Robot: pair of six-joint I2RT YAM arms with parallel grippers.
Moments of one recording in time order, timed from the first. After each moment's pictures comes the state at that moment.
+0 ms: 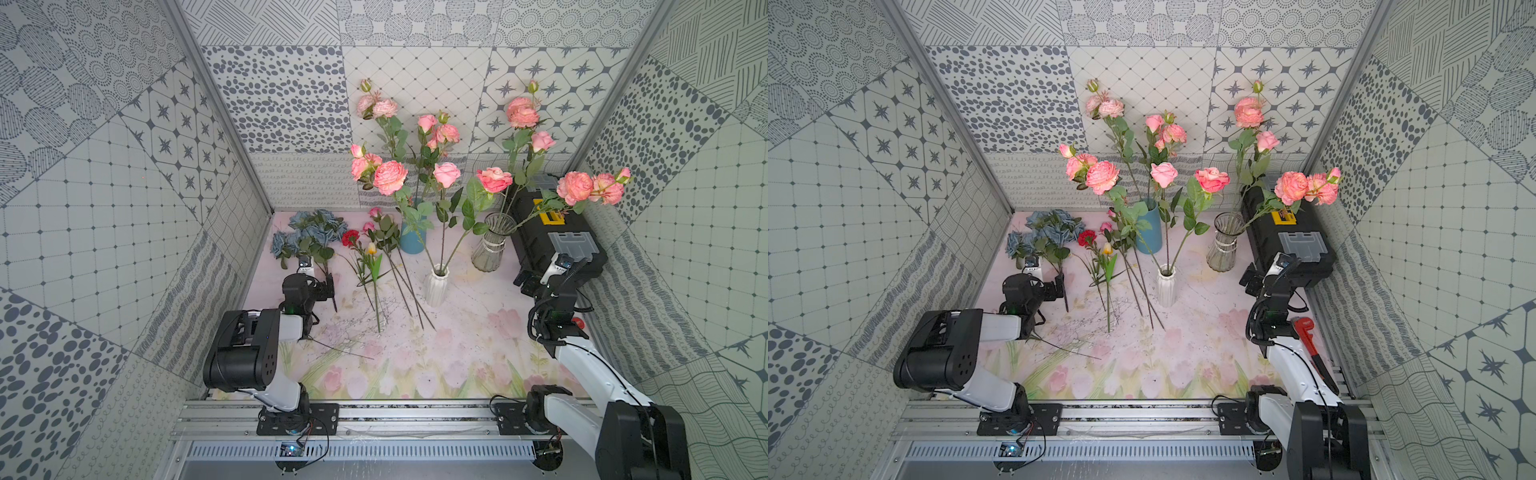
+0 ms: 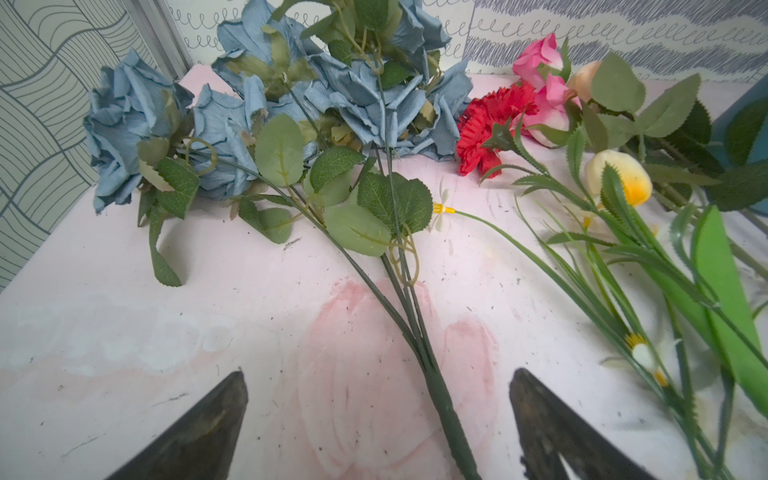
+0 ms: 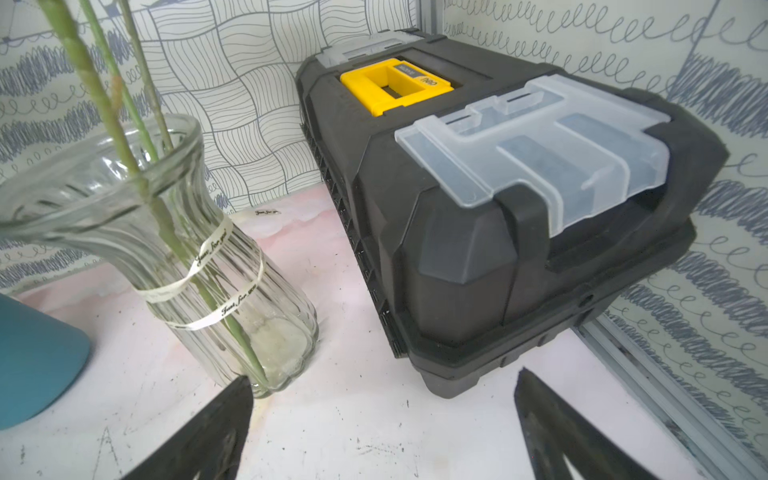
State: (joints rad) left arm 0.02 1.57 0.41 0.73 0.04 0.00; right arm -0.06 1.00 0.40 0.33 0.24 0.20
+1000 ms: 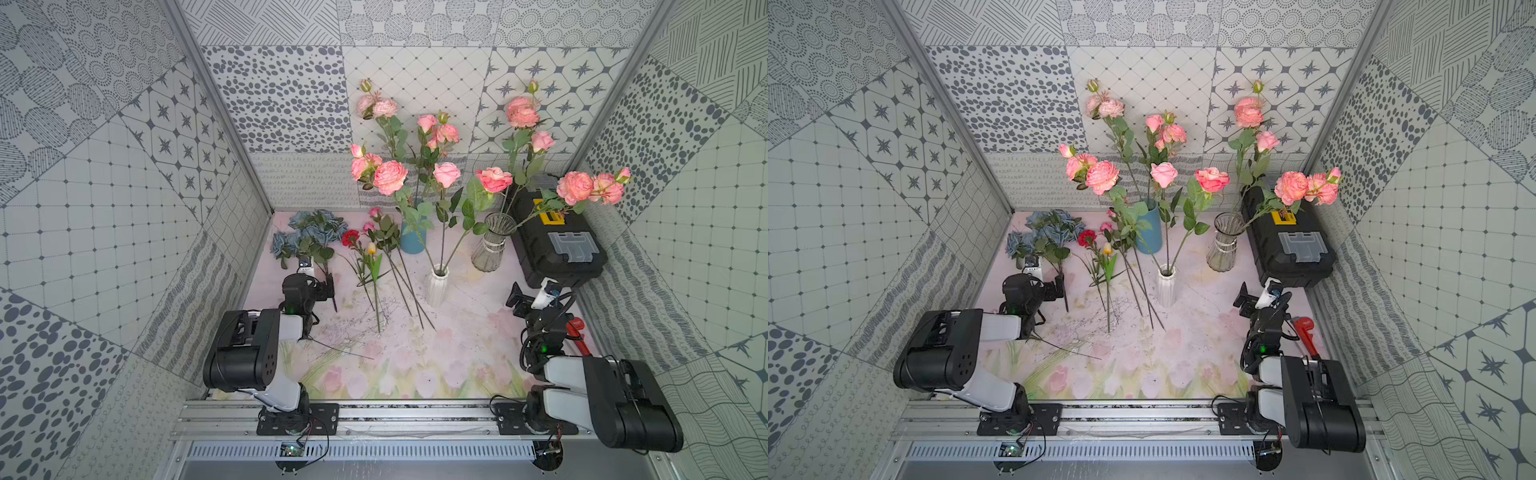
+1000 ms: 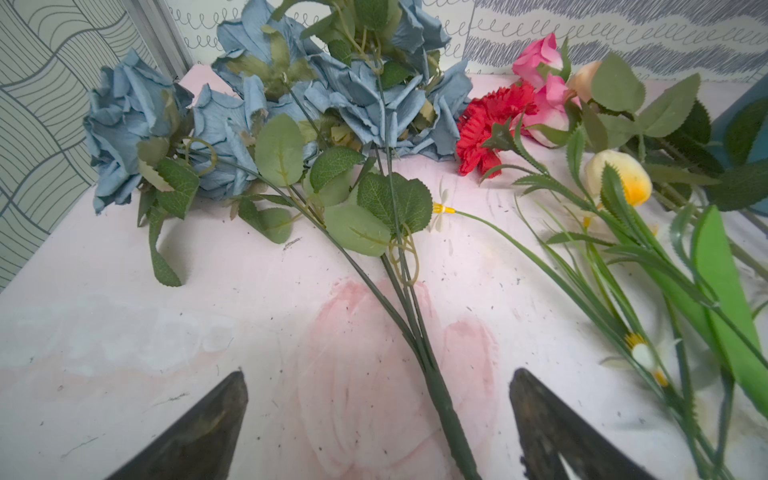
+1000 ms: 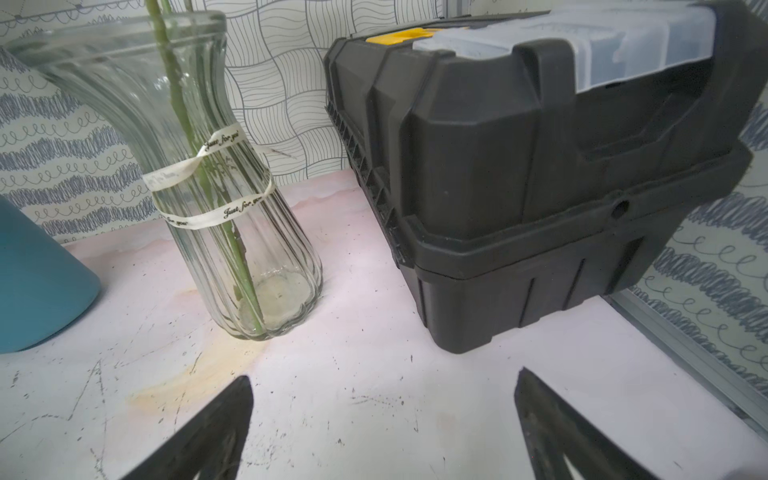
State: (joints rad) left arm 0.02 1.57 0.41 0.73 0.04 0.00; right arm -0.06 1.29 0.05 1.08 0.17 0.17
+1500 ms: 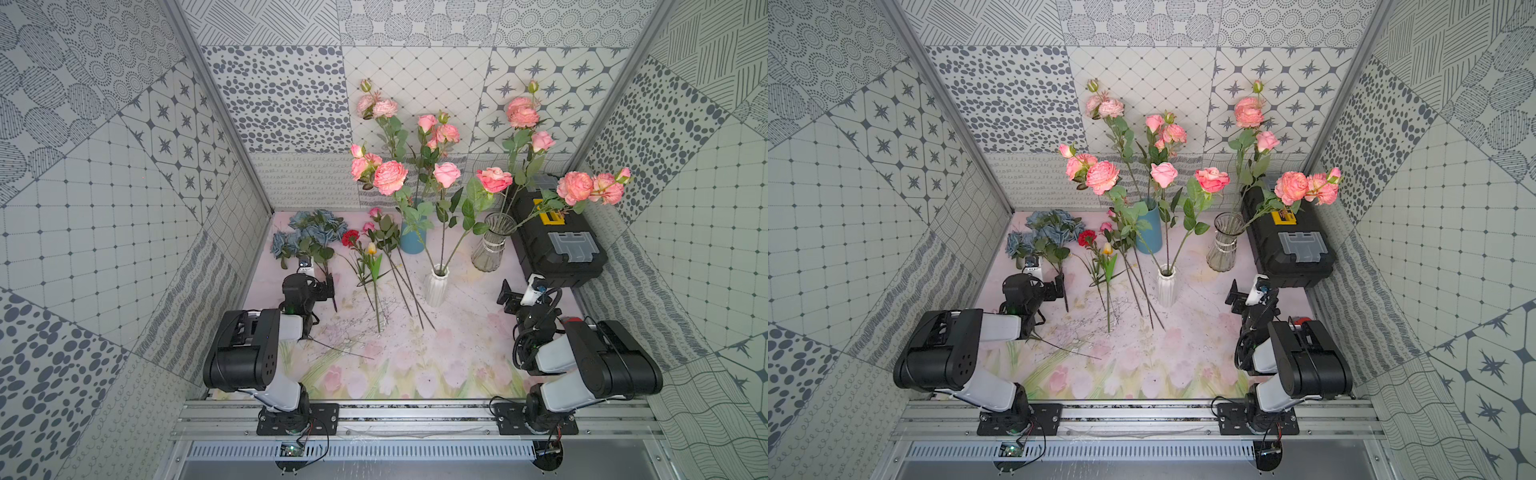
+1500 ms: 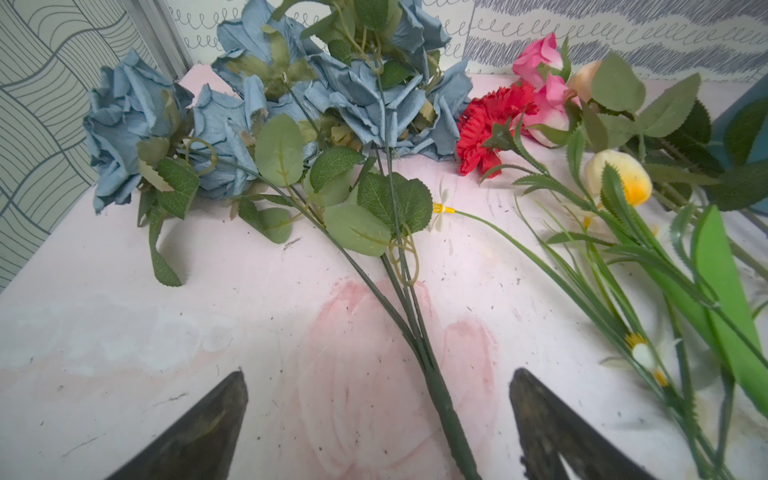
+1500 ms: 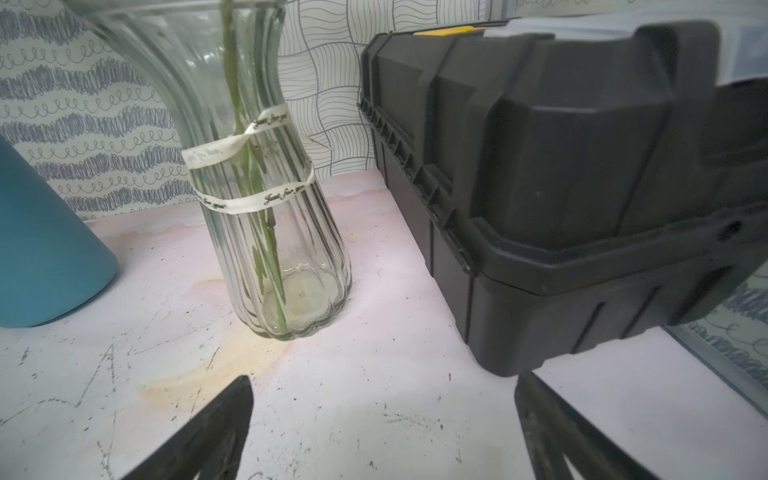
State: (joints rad) left arm 0.02 1.57 0.41 0.73 0.04 0.00; right arm 0.06 1.53 0.10 1.30 0.21 0.10
